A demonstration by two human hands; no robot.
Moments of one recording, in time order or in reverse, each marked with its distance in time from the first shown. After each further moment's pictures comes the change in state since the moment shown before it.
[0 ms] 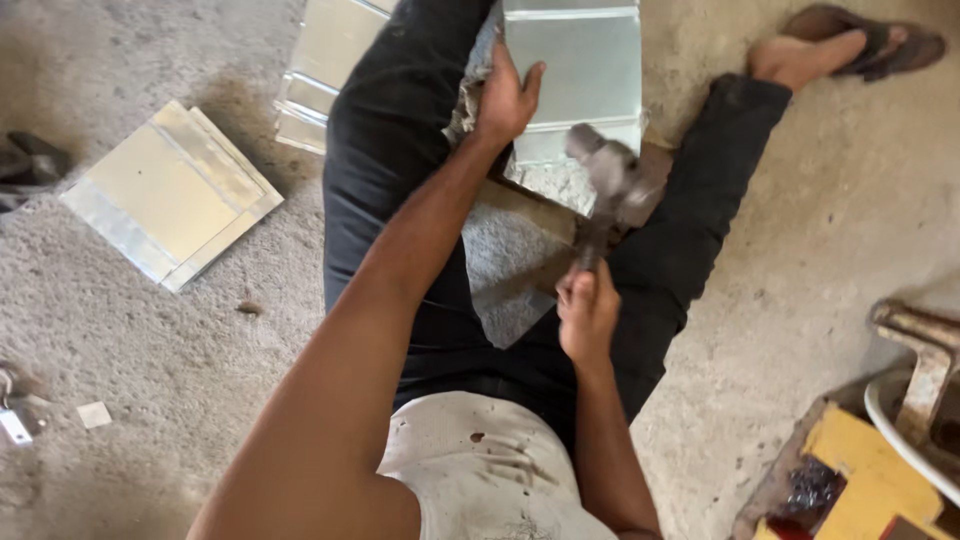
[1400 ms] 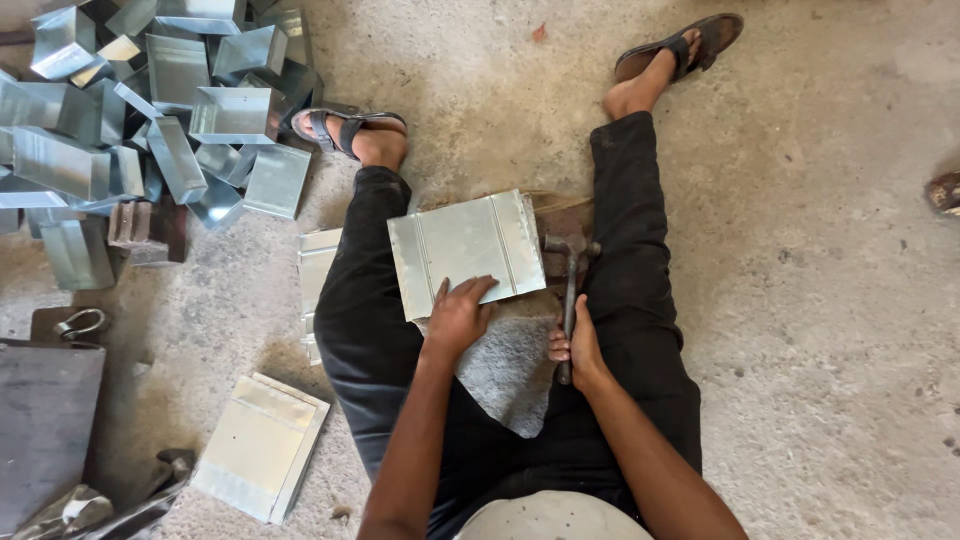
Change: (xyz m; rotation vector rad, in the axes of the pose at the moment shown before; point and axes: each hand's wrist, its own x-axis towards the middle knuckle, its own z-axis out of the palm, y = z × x) left_hand -0.092 0.178 -0.077 0.680 -0.862 0.191; right_hand 0.038 0.103 -0.028 0.971 0.329 0.674
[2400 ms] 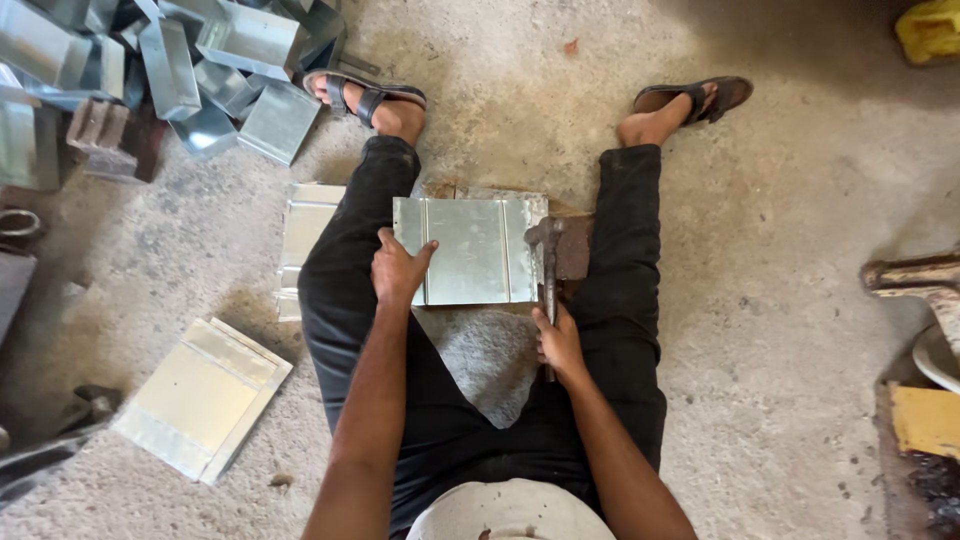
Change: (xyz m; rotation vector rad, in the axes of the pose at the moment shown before) left_hand 0.012 -0.089 -0.028 -0.180 0.383 -0.703; right_hand -0.021 -0.001 0.031 -0.746 0.056 -0.302
